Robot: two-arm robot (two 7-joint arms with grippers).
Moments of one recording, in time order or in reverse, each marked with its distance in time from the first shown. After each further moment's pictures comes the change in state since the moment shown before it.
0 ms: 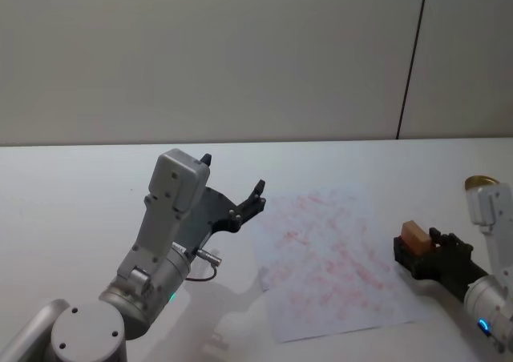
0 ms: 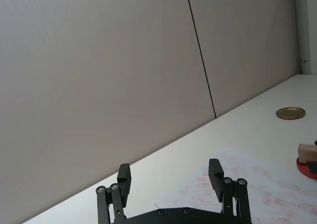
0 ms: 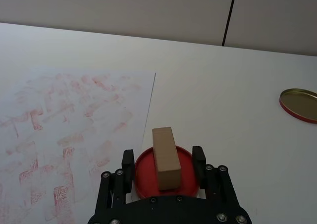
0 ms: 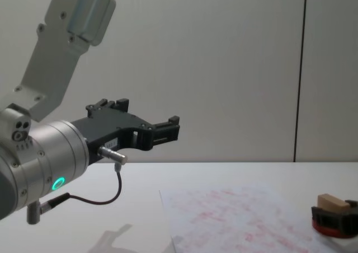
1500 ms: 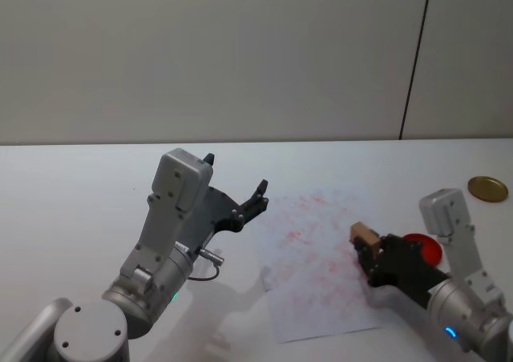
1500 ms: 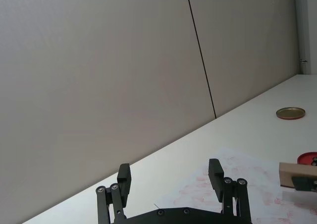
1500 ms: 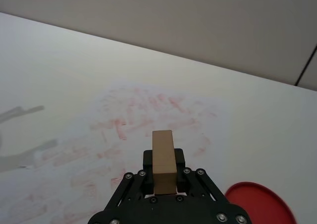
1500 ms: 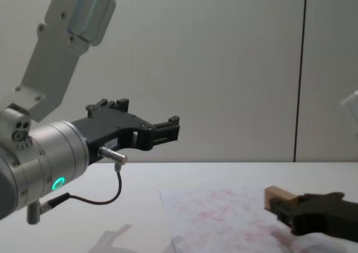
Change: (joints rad) left arm 0.000 0.000 0.000 0.000 0.000 0.000 0.000; right arm 0.010 -0.034 -0.058 -0.001 -0.094 -0.109 0.159
